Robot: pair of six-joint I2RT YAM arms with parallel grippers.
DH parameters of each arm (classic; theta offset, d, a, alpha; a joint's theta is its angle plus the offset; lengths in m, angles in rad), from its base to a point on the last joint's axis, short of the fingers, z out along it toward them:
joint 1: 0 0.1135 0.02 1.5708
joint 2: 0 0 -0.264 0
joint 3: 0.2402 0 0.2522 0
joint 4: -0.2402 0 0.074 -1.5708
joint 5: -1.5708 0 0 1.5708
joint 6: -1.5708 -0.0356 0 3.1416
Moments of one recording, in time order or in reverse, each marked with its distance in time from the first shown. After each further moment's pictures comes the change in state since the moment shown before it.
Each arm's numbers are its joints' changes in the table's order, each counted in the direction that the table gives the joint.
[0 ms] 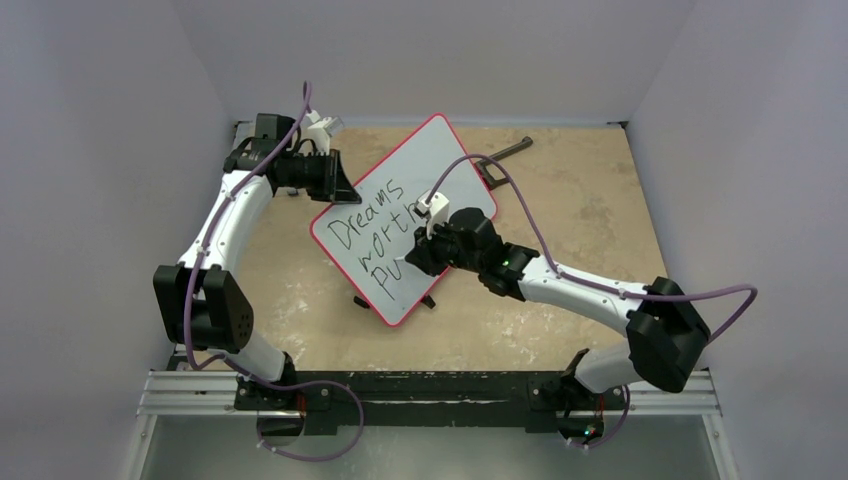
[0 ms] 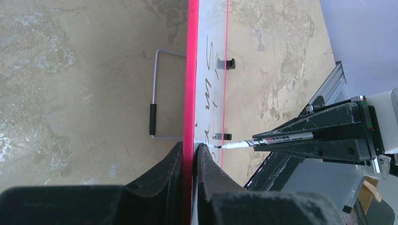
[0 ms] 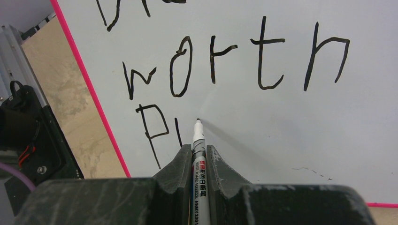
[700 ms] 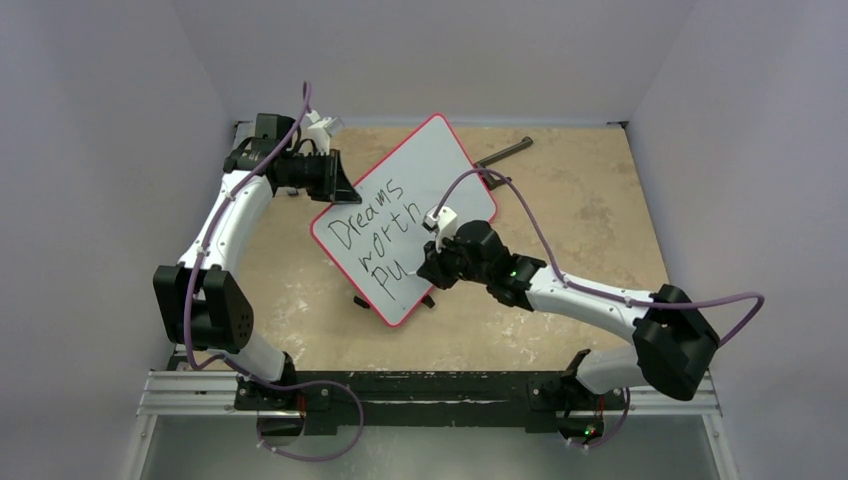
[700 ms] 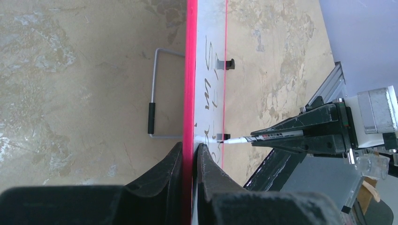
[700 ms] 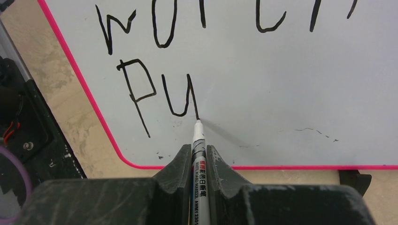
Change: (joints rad) left arm 0.000 0.000 0.000 0.000 0.000 0.002; right arm 0.000 0.056 -0.114 -0.011 -0.003 -0.004
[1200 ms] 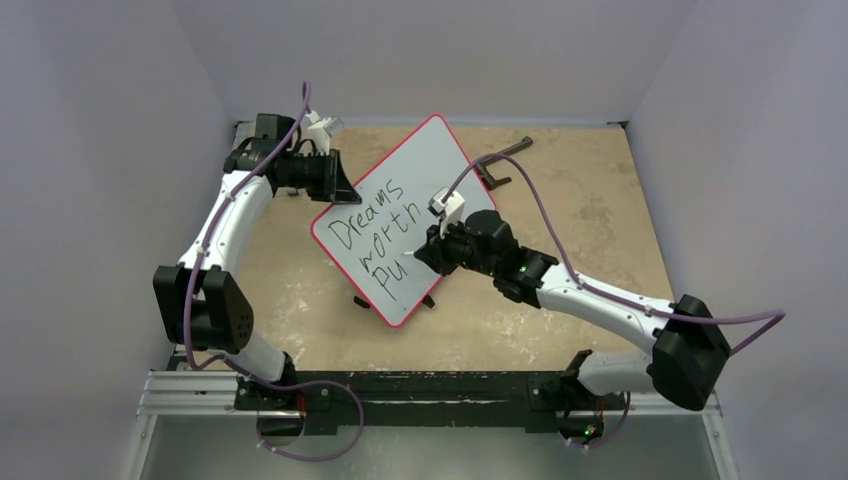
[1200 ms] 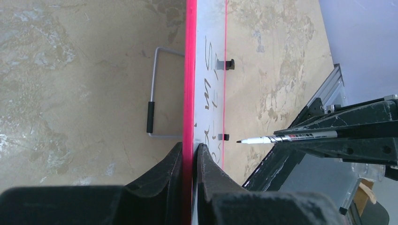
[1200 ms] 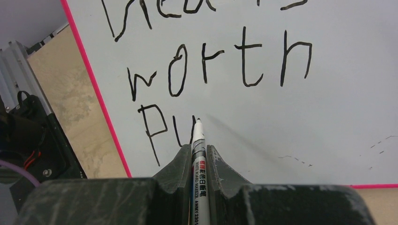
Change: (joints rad) left arm 0.000 0.000 0.000 -0.002 0.003 0.017; right arm -0.005 0.080 0.069 -0.016 -0.031 0.000
